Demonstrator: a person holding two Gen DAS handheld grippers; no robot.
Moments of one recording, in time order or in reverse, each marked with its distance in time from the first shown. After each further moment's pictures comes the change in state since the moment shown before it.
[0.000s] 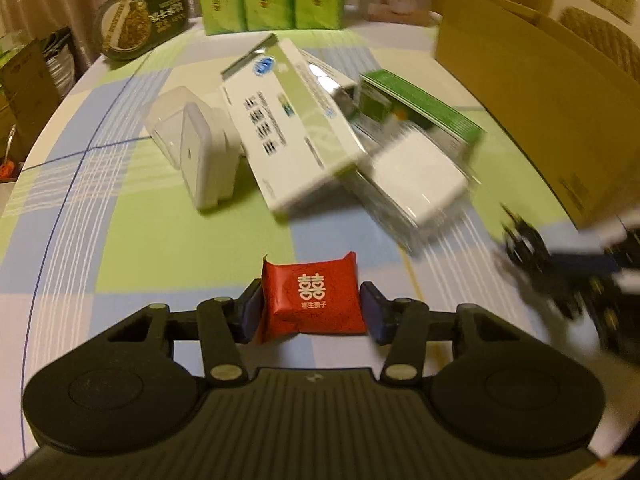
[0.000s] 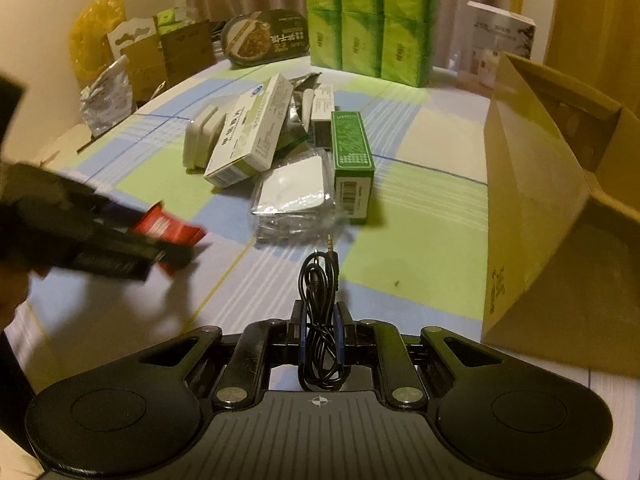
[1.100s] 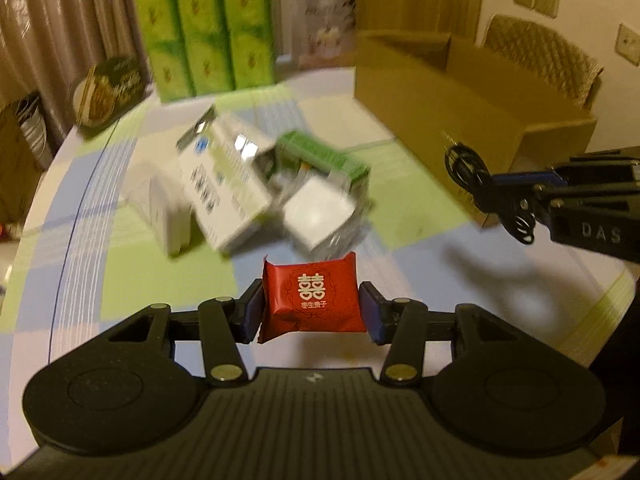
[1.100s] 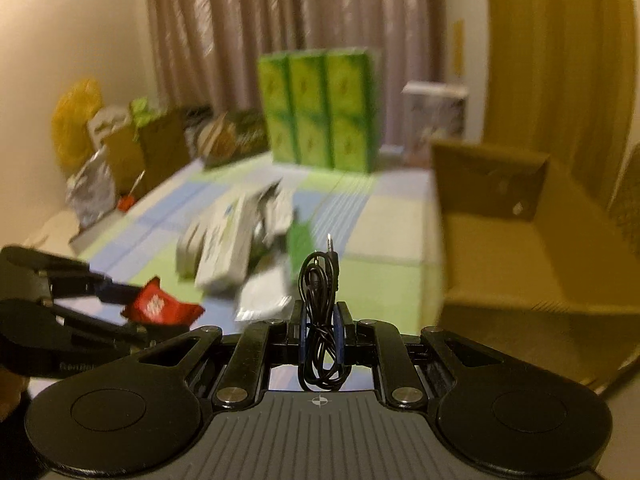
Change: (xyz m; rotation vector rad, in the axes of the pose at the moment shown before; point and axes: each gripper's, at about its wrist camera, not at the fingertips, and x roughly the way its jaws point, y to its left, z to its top) left arm -0.078 -0.052 0.008 0.122 -0.149 -0.071; right arm -0.099 -0.026 0.032 0.110 -0.267 -0.071
